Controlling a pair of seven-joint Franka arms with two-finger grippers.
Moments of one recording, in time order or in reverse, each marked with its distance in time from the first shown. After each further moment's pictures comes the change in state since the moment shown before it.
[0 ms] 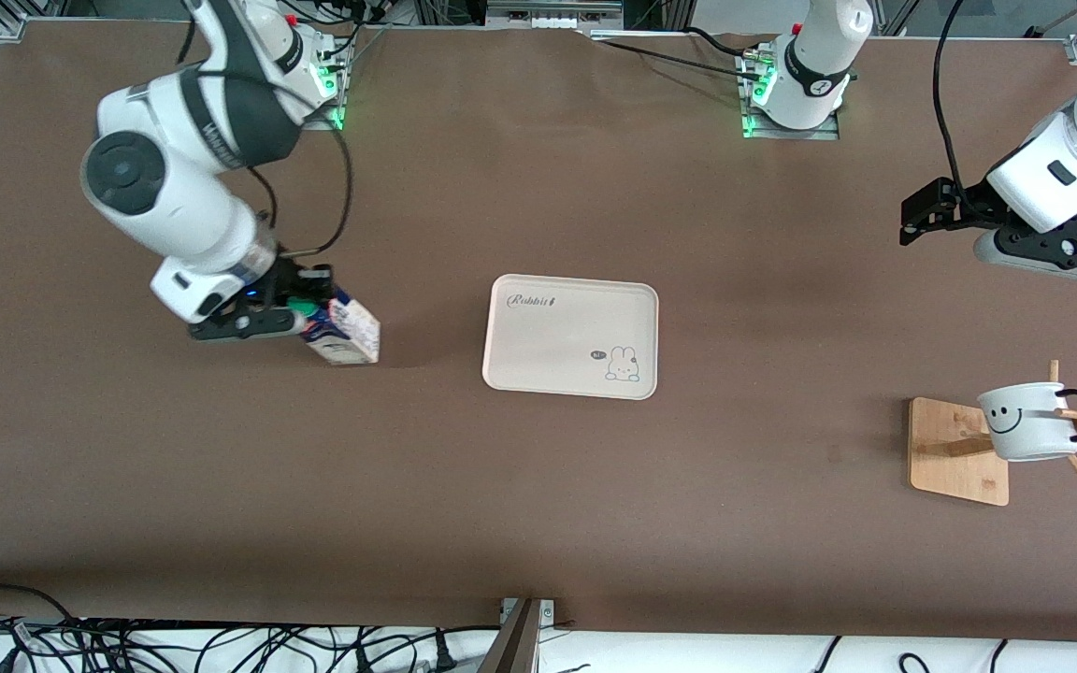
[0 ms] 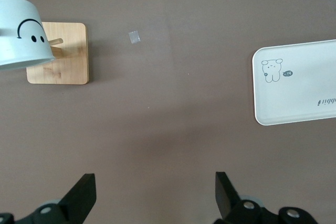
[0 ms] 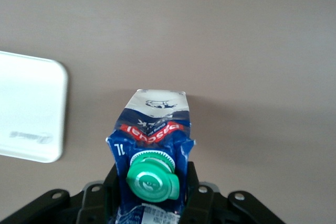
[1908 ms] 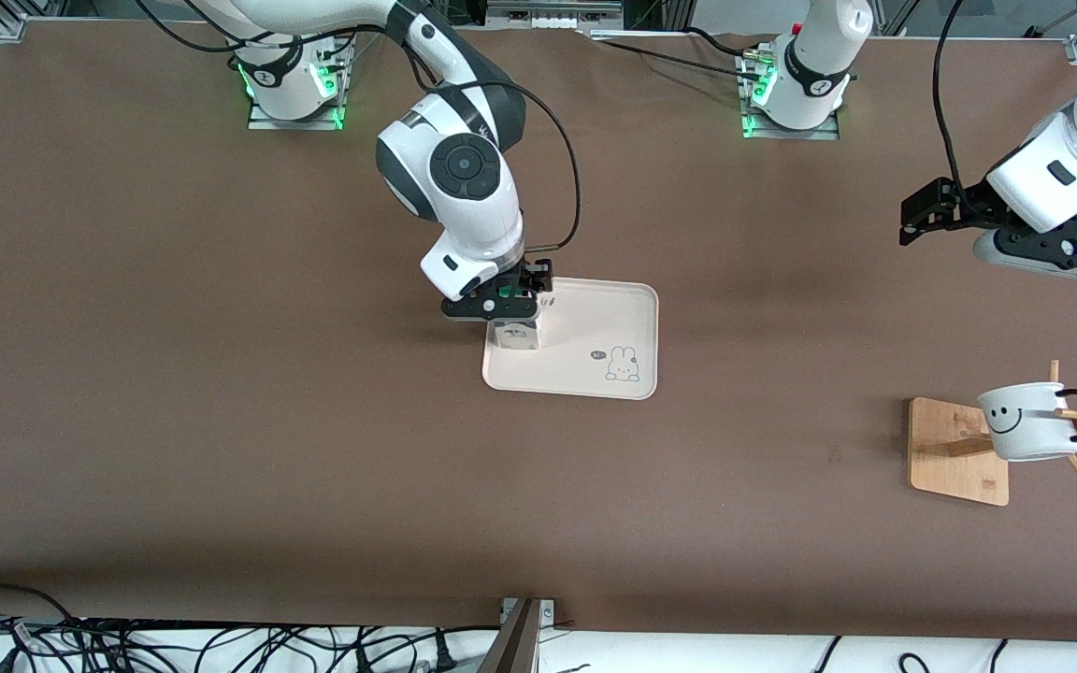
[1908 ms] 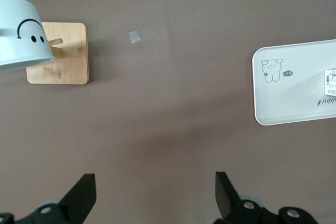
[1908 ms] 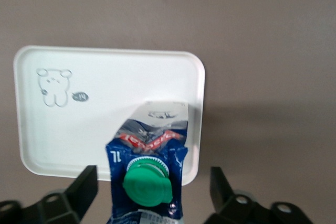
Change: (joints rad) left arm 0.000 0.000 0.000 0.000 0.000 0.000 0.000; right arm 0.360 0.351 -0.010 0.321 -0.087 0.088 0.488
